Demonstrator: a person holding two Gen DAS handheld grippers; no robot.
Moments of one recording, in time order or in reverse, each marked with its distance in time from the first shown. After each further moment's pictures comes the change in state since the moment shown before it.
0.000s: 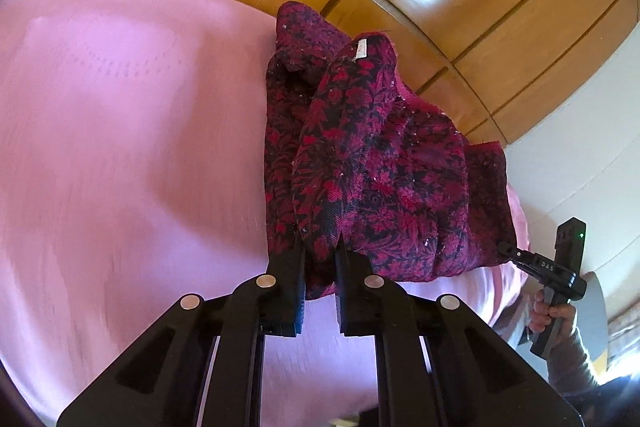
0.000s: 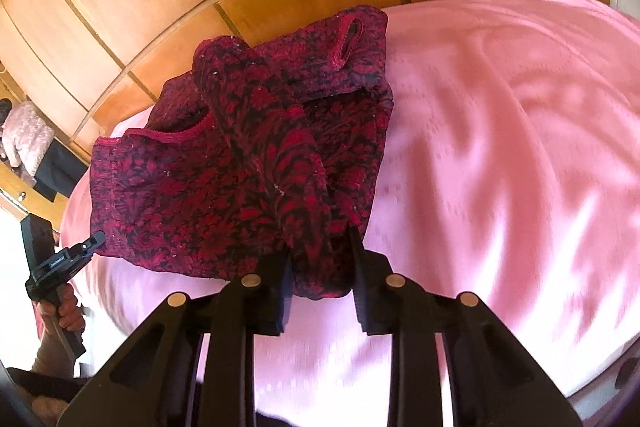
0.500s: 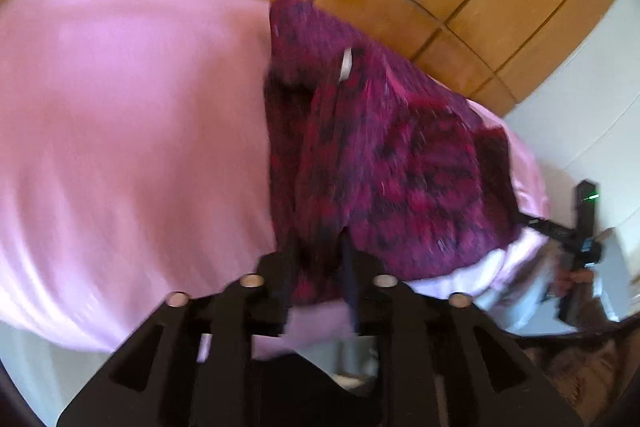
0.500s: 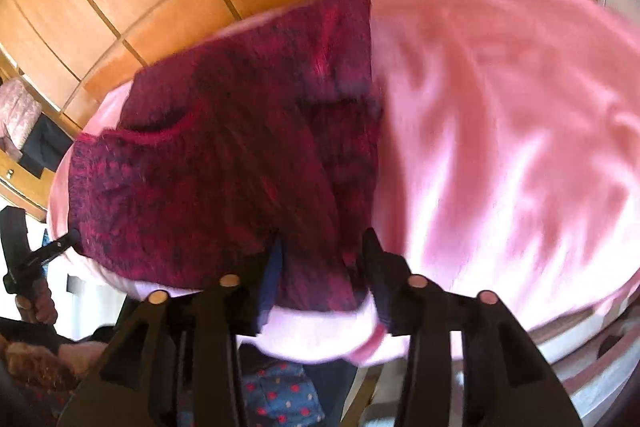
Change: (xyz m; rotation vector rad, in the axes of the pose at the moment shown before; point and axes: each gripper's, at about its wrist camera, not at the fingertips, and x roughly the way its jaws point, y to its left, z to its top) left arm -0.039 -0.031 -0.025 0.129 0.036 0.129; right arm -0.013 0.010 -0.001 -0.059 0.011 -0.101
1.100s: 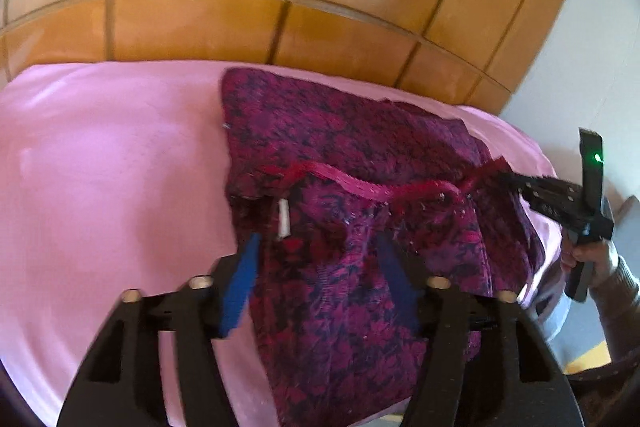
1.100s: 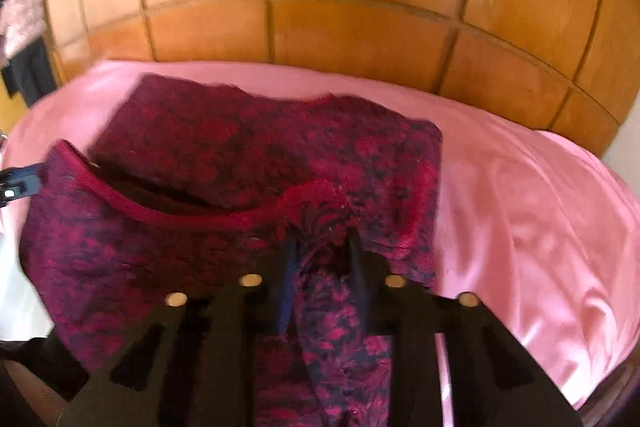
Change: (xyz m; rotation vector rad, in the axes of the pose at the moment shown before) left arm 0.038 -0.027 0.057 0.195 -0.069 -0.001; right arm 0.048 0.072 0.059 -0.306 -0.149 -0.200
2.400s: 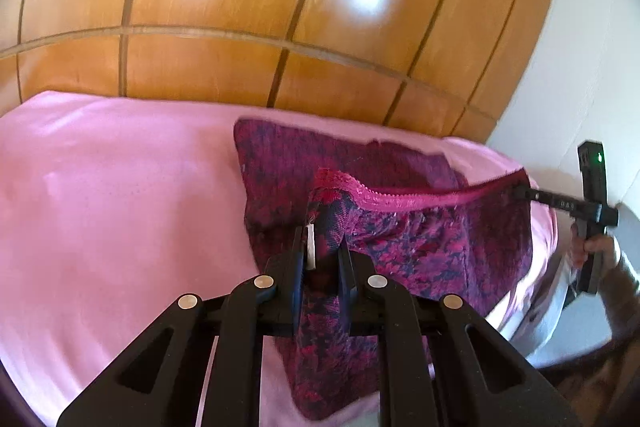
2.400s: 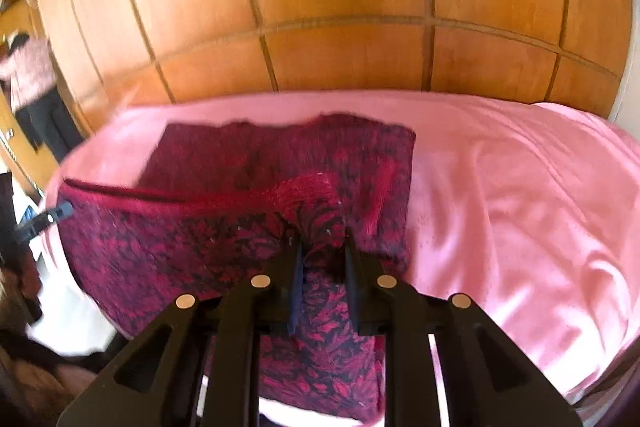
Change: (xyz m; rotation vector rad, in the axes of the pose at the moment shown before) left arm -0.059 0.008 0.008 0.008 -0.162 -0.013; right arm -0.069 -0.038 0.004 0.136 -0.057 0.166
